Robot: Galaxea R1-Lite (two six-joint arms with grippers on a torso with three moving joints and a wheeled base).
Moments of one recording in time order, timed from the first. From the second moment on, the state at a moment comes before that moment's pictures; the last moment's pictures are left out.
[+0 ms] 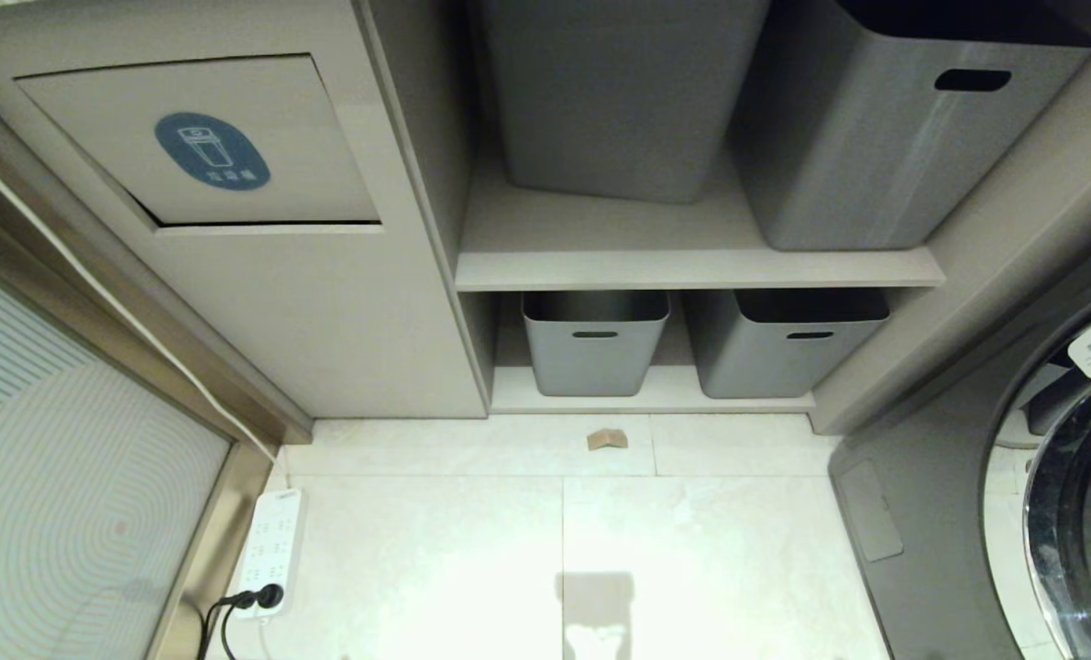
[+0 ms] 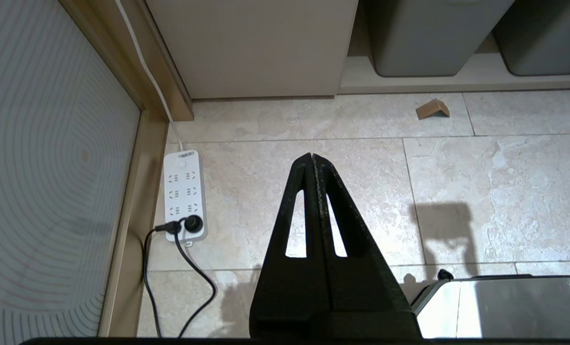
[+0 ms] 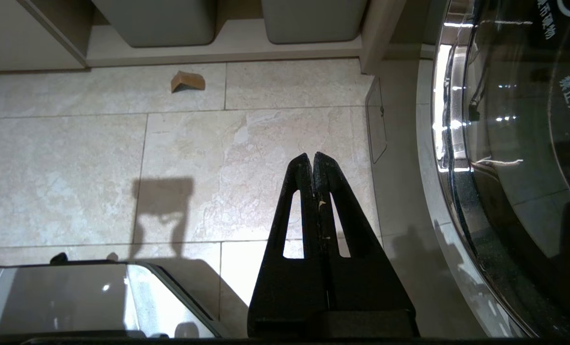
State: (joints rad) left arm 0.00 0.00 0.00 0.00 -0.01 0.03; right arm -0.01 0.00 -0.07 0.18 -0.03 0.04
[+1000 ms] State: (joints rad) left arm 0.00 0.00 0.00 0.00 -0.01 0.03; right arm -0.01 0.00 -0.07 0.18 -0.03 0.04
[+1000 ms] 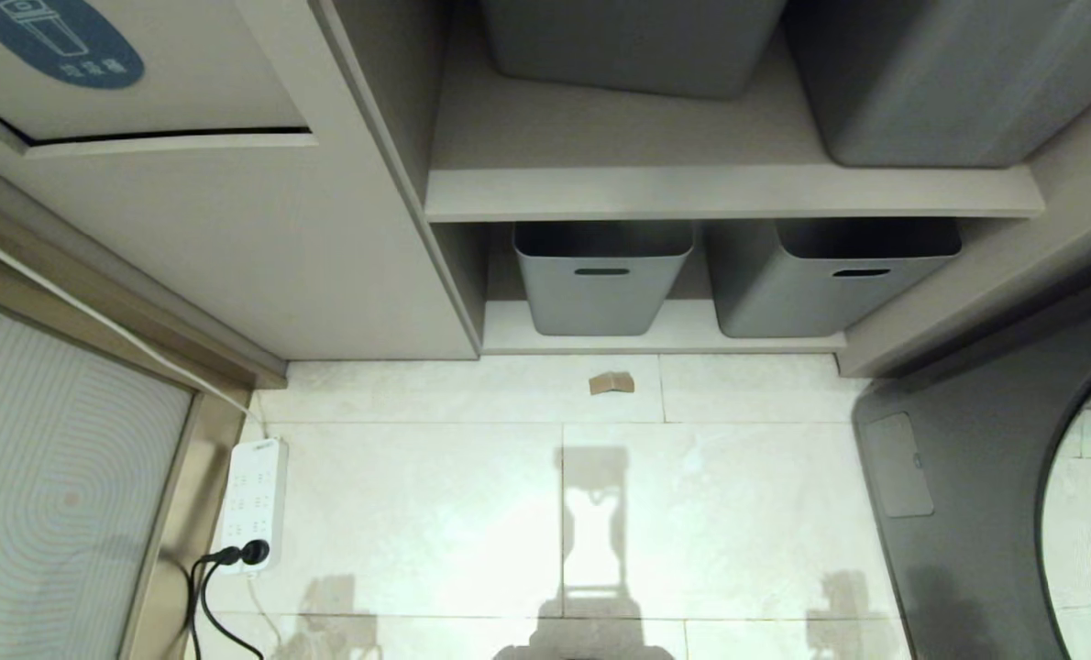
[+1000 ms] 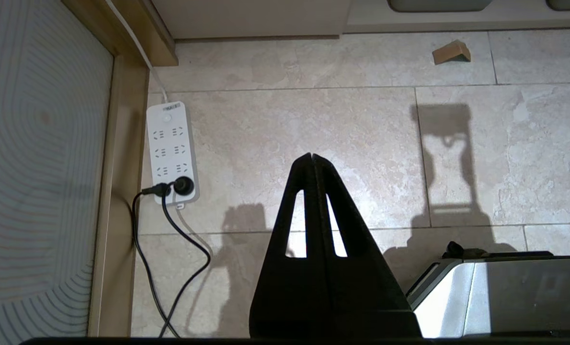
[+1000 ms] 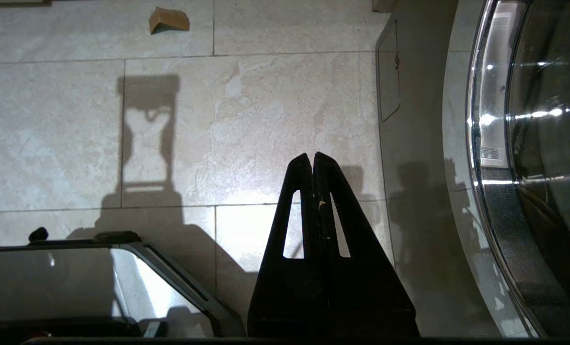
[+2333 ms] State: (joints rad) left arm 0.00 0.00 0.00 0.00 -0.01 0.02; right arm -0.01 0.00 -0.07 0.18 -0.03 0.04
